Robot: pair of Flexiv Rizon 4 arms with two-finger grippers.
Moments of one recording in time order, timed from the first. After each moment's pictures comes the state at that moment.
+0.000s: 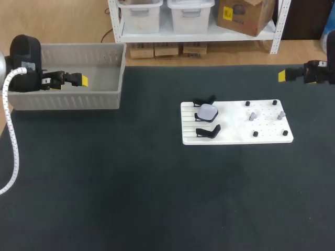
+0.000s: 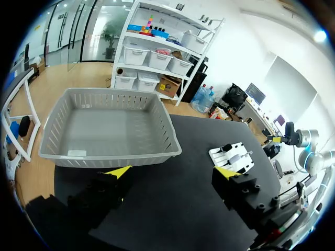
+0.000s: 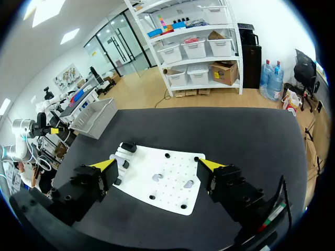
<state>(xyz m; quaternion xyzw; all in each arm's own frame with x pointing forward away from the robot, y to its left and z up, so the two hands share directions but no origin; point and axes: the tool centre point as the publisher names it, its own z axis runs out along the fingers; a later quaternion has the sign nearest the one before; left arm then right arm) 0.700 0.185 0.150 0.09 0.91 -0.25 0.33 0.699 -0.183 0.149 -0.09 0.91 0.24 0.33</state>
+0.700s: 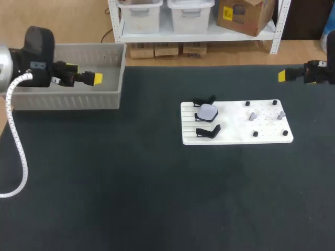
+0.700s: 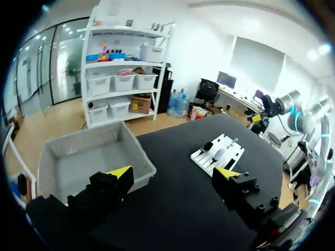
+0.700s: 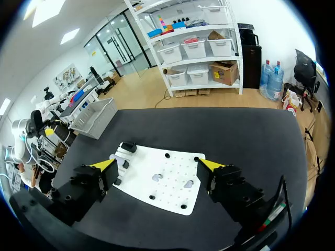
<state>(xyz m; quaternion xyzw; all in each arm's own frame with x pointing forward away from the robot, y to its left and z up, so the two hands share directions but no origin) 0.697 0.140 0.182 0.27 0.84 -0.24 0.41 0.699 -0.183 0.149 -0.09 0.91 0.24 0.33</state>
